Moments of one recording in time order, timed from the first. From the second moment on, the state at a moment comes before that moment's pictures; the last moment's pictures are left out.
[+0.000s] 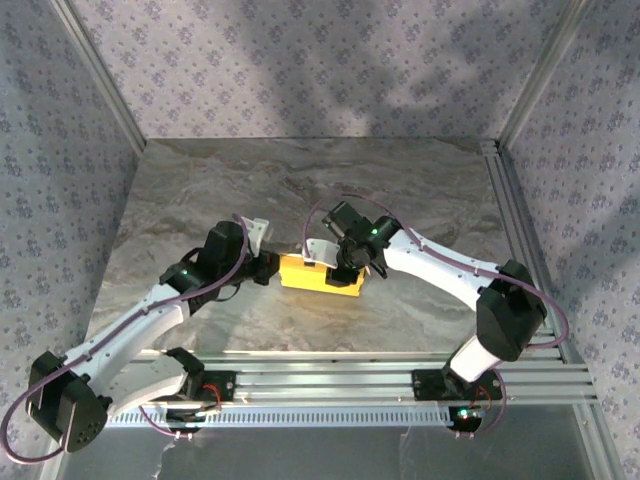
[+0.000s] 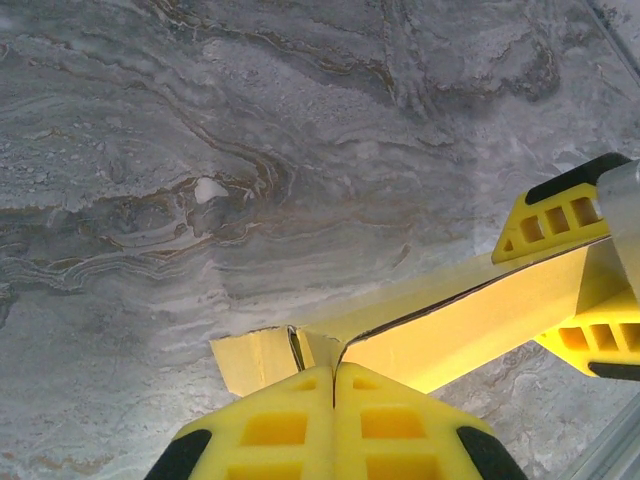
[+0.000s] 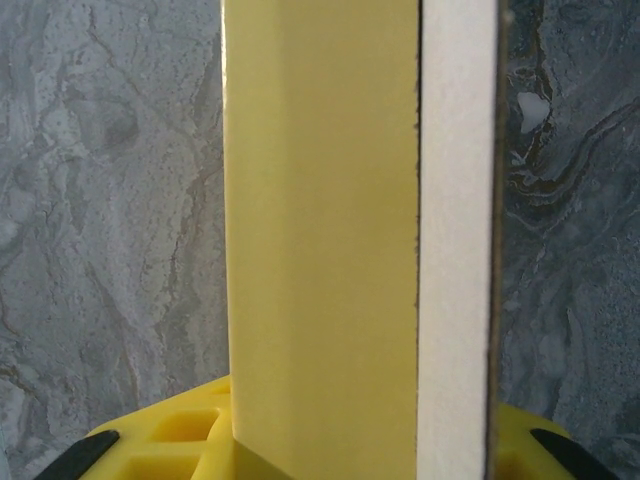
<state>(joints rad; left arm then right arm) -0.63 1.00 0.73 -0.41 0.15 -0.36 0.81 1.57 1.23 -0.79 -0.15 -0.62</state>
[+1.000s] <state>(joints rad) -0.69 0.96 0.57 -0.19 0.01 -0.36 0.79 1.59 1.22 -0.72 -0.15 -0.62</state>
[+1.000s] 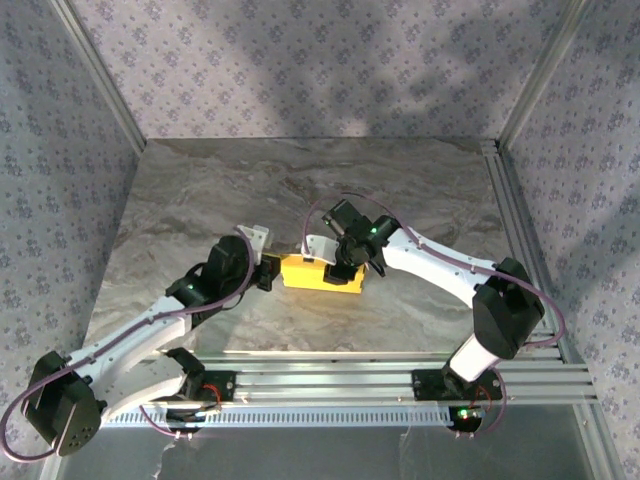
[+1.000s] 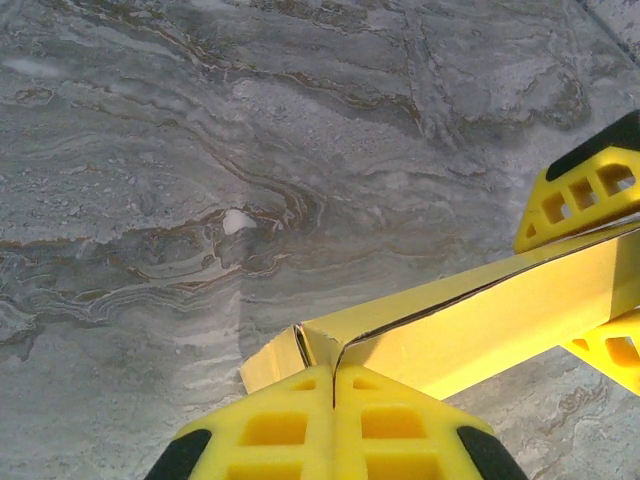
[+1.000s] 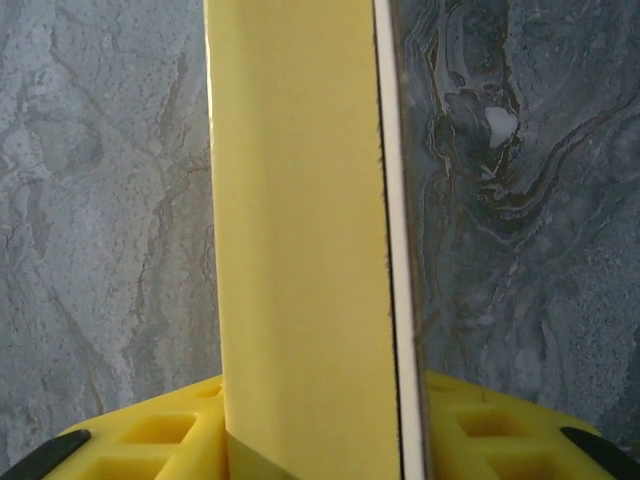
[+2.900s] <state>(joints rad) -0.86 1.01 0.61 -0.25 -0.30 -0.37 0.65 1.03 0.98 -0.78 -0.03 0.26</state>
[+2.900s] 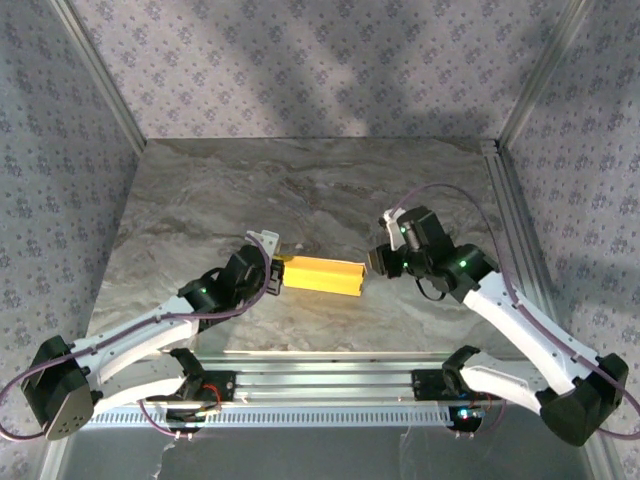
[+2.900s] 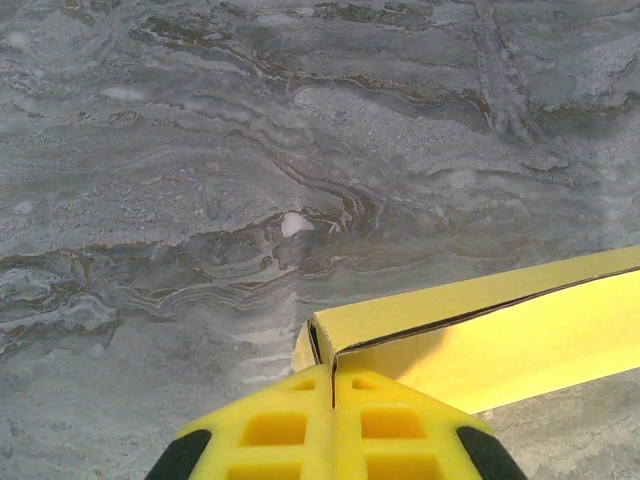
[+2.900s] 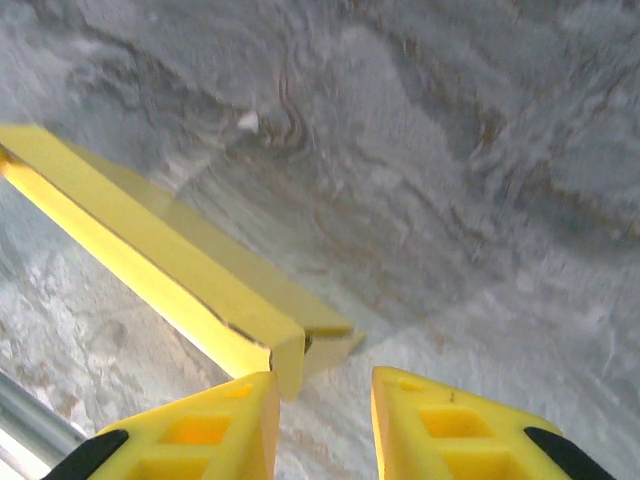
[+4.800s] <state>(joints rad) -0.89 1.06 0.71 -0.38 -0.32 -0.44 0.80 1.20 1.01 -0.78 0.12 0.41</state>
